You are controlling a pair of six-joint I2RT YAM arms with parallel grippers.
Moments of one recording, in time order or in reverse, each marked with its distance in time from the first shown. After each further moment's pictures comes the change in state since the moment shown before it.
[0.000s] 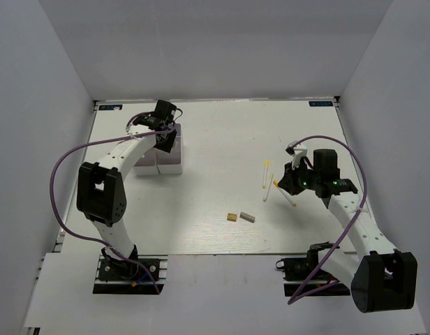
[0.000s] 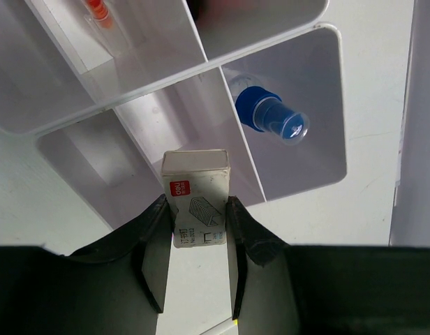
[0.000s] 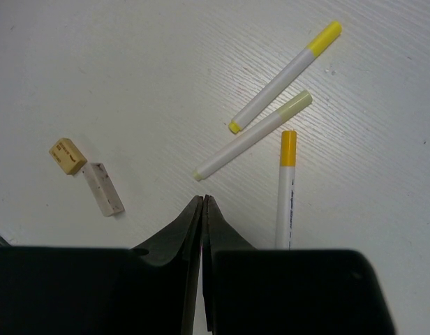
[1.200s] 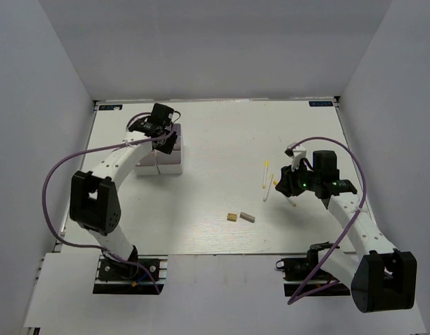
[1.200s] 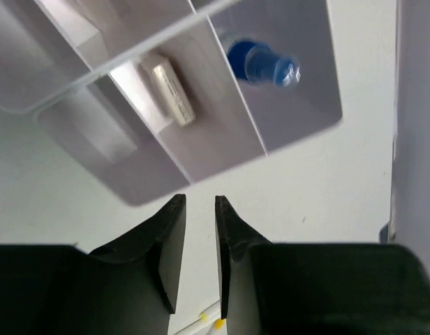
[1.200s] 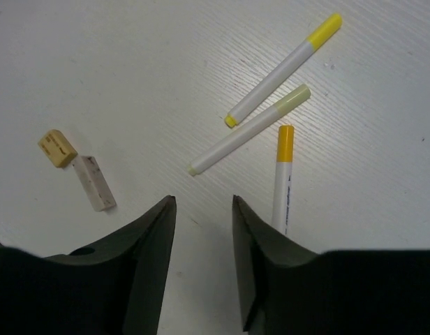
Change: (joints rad) left arm -0.008 -0.067 -0.069 0.062 0.056 0.050; right arm 0.000 0.000 -0.014 -0.001 0.005 -0.026
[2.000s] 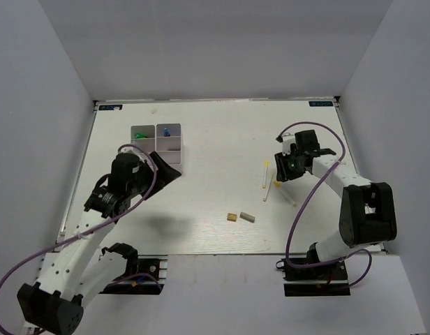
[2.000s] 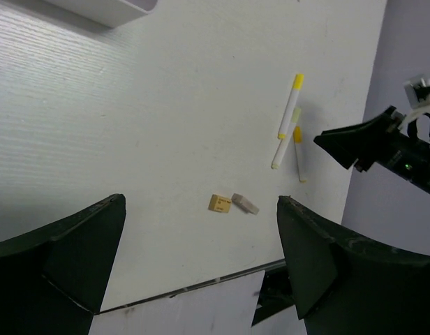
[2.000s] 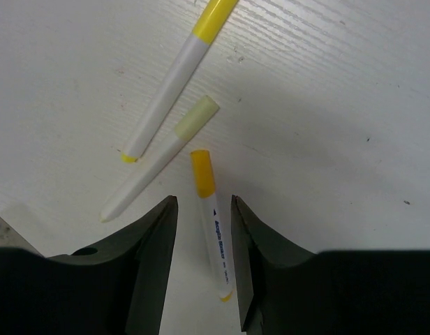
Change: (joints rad) left arm -0.011 -0.862 -0.628 0.162 0.406 0.595; right arm 0.041 0.490 0.282 -0.048 0.268 0.057
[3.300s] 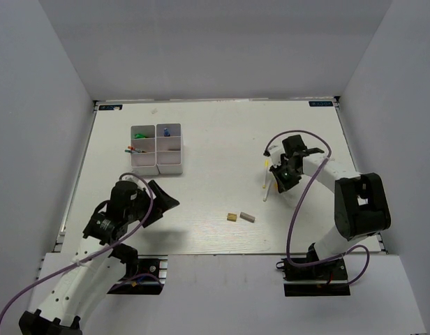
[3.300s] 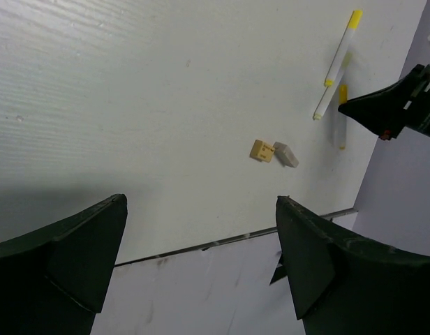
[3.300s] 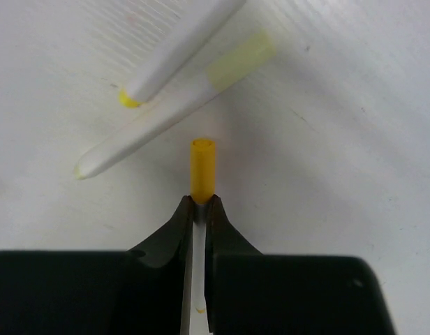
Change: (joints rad) left arm 0.003 -0.282 -0.269 -0.100 0.095 -0.044; right arm 0.092 0.081 -0.016 -0.100 0.108 -0.176
